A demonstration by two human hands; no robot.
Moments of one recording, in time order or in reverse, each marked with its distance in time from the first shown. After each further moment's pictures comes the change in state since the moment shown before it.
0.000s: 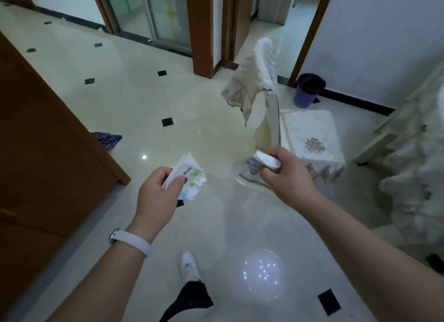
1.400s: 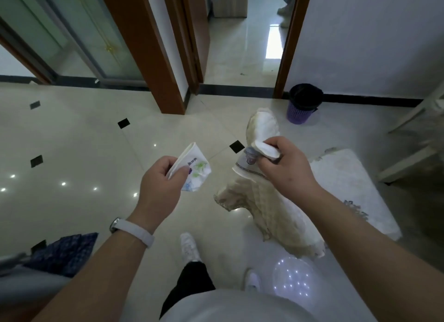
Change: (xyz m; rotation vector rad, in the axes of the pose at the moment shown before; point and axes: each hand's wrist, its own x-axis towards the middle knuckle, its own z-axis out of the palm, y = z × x) left_hand 0.630 0.156 0.189 0.115 -0.245 0.165; right_hand 0.599 -0.045 -0.013 0.182 0.217 0.138
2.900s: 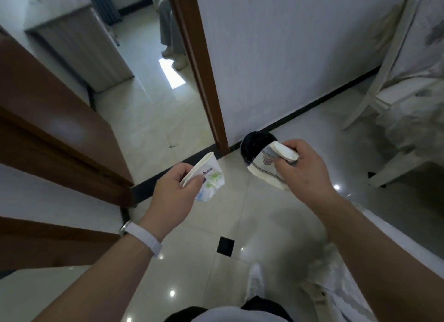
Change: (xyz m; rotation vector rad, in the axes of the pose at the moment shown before) left_hand 0.657 0.219 0.342 0.168 -0.677 0.318; right_hand 0.599 0.059 -0.123 0.153 0.611 0.439
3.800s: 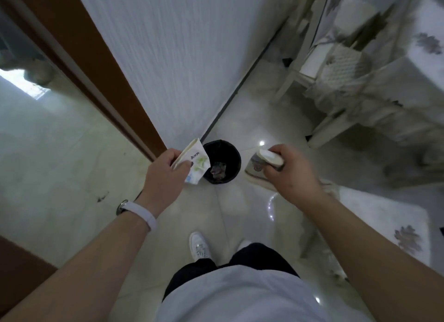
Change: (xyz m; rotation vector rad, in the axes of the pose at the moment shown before) left_hand 0.434 -0.025 0.056 0.090 -0.535 0.199; right_hand 0.244 -0.029 0.106 -0.269 0.291 0.334
